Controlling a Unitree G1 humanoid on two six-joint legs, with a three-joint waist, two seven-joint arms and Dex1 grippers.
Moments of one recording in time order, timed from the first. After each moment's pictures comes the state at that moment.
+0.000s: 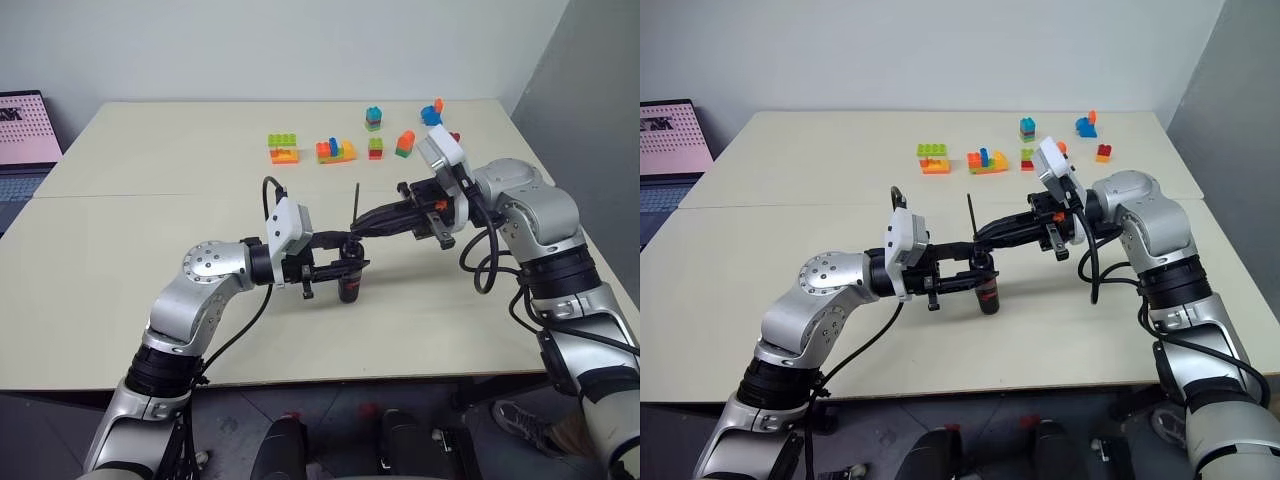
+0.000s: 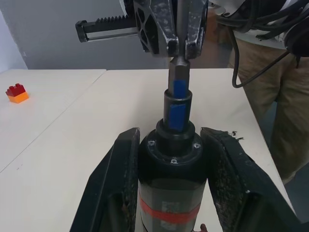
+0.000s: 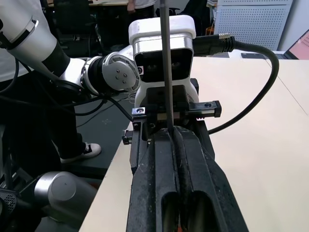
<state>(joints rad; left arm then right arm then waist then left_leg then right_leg) -0.50 0.50 -0.14 -0.19 -0.44 0.38 -1.02 -0.98 -0.52 0.22 0.25 0.52 0.46 1.52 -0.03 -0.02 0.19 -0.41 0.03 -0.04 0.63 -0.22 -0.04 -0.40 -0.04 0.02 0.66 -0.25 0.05</state>
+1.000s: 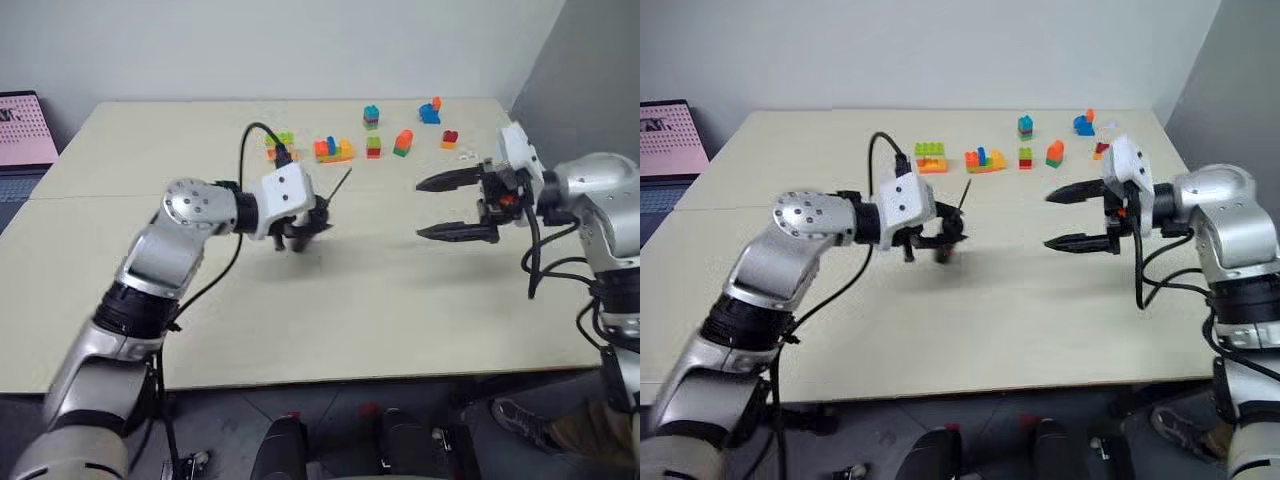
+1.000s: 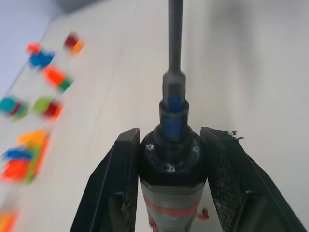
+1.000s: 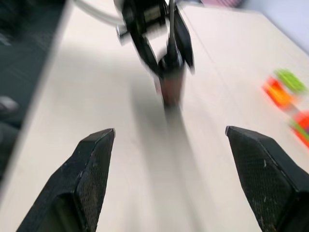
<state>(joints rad) -0.86 0.72 -0.36 0.12 0.02 0.17 -1.04 -0.80 -0.85 0.08 0.13 0.31 0.27 1.37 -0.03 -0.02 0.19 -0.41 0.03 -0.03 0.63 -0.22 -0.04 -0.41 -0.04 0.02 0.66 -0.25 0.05</state>
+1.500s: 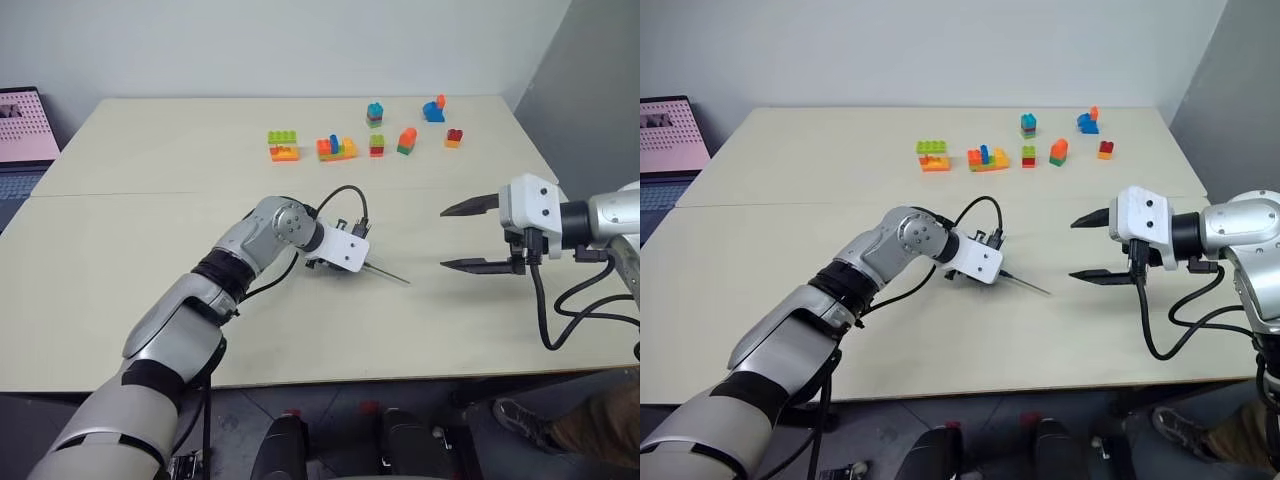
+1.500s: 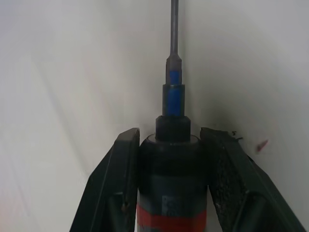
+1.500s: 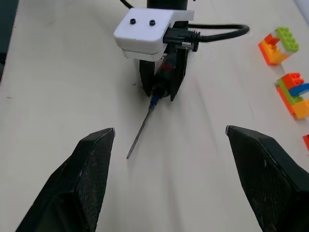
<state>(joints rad) -1.10 0.40 -0.64 0.78 0.37 -0.35 -1.06 -0.57 -0.97 0.02 -0.23 0.30 0.36 1.29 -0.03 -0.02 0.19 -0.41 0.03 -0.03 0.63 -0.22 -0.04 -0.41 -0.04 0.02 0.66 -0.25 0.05</state>
